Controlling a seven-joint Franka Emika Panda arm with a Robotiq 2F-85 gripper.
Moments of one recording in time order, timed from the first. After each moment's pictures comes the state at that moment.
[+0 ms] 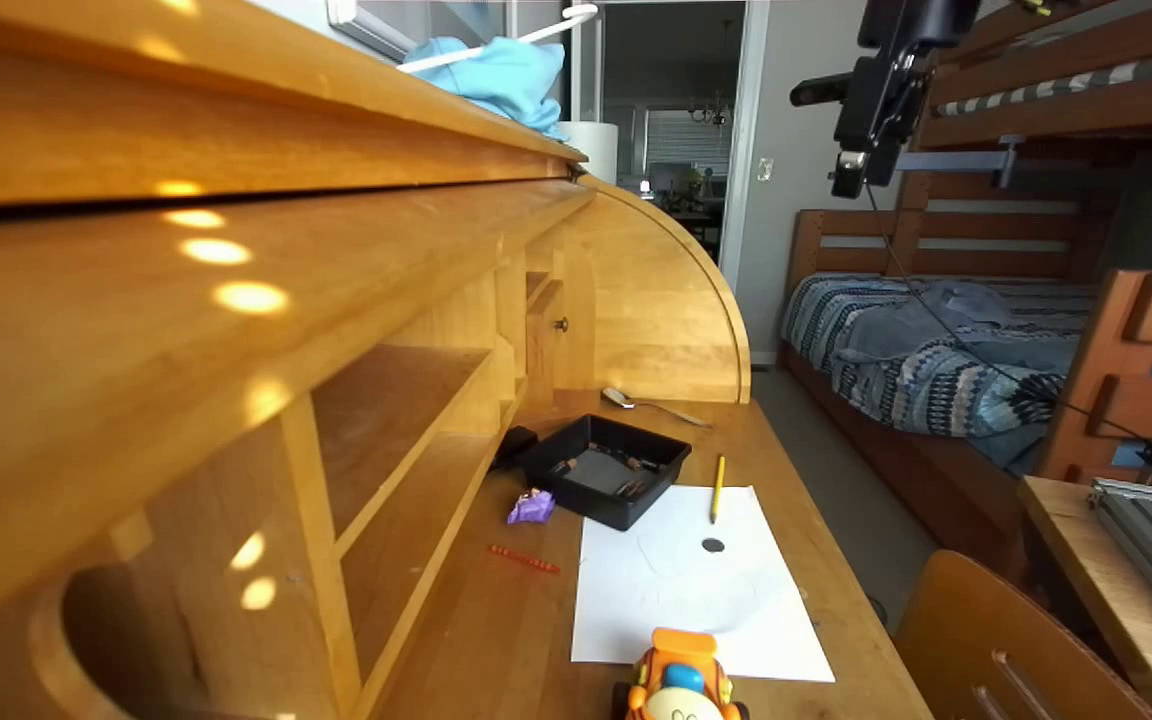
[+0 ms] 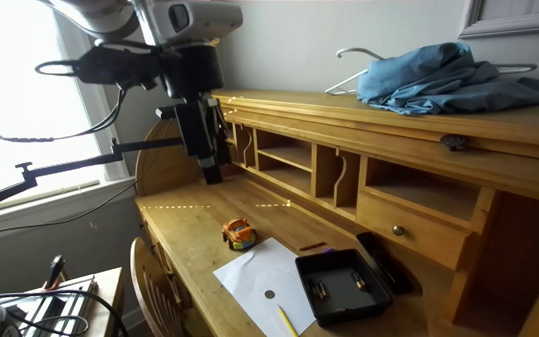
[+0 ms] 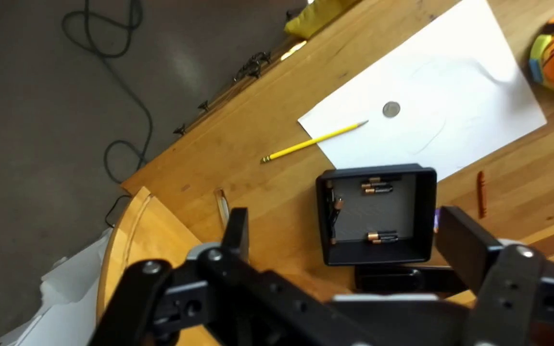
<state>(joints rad) -0.12 -0.56 0.07 -2.46 -0.12 2.05 0.33</state>
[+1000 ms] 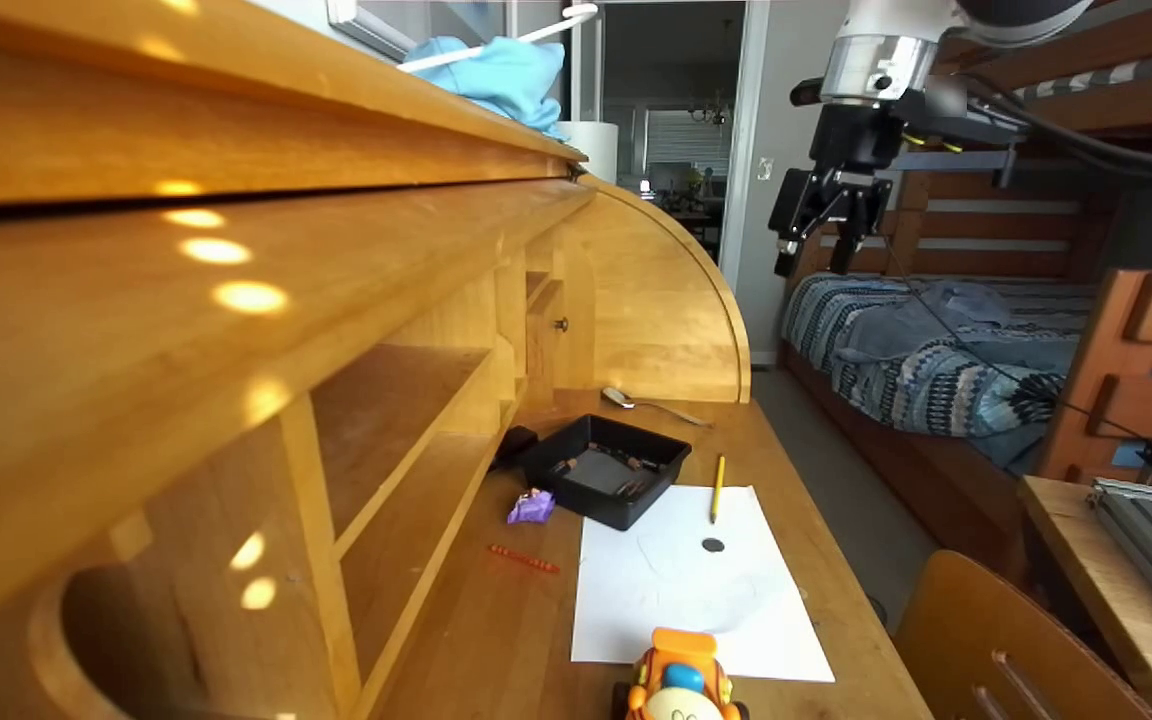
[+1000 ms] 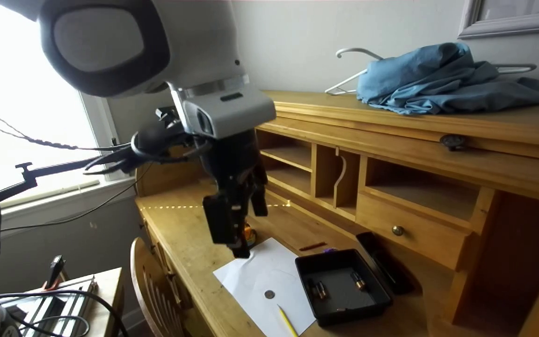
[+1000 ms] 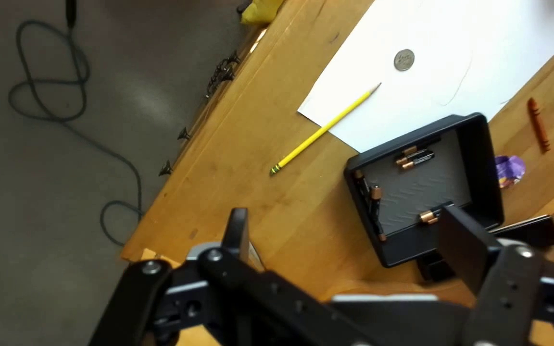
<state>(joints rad) -0.18 -0.38 -0.03 -2.55 -0.03 2.34 0.45</state>
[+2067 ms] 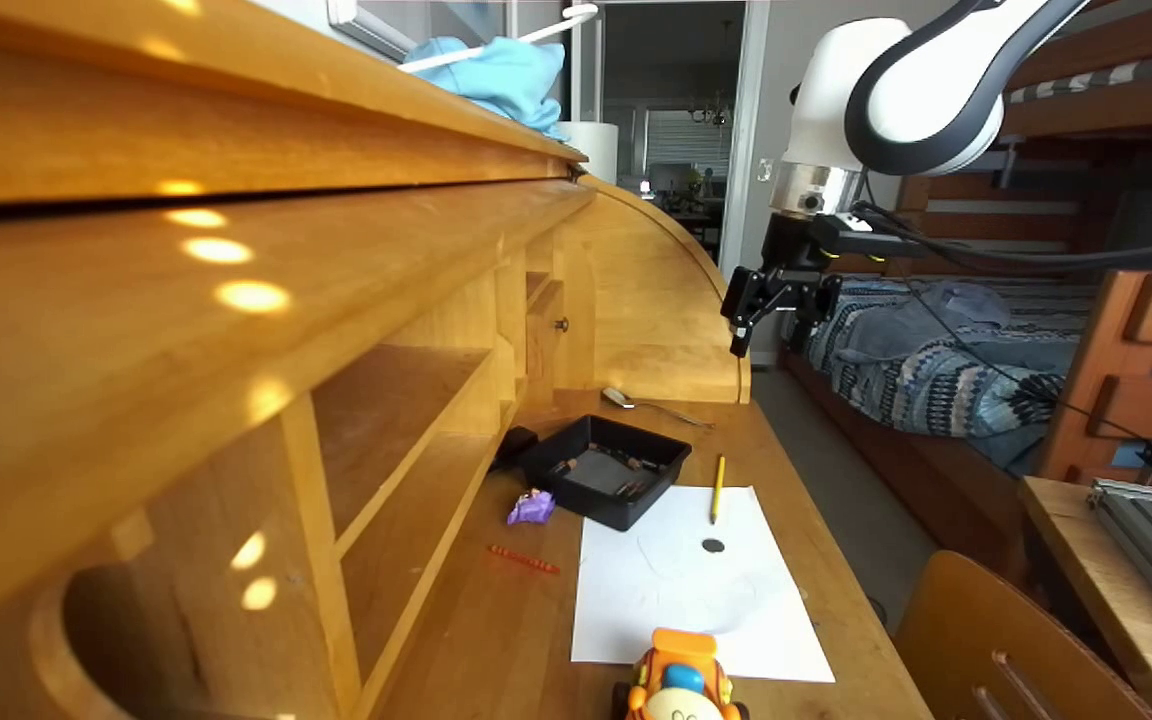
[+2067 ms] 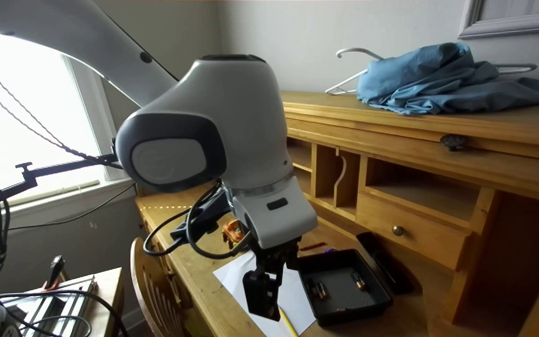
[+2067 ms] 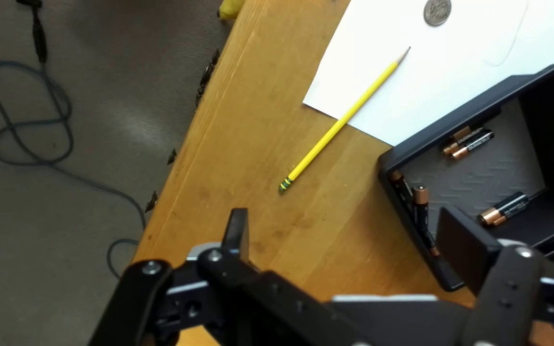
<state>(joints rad) -0.18 -0.07 -0.07 -2.52 0.04 2.61 0.49</state>
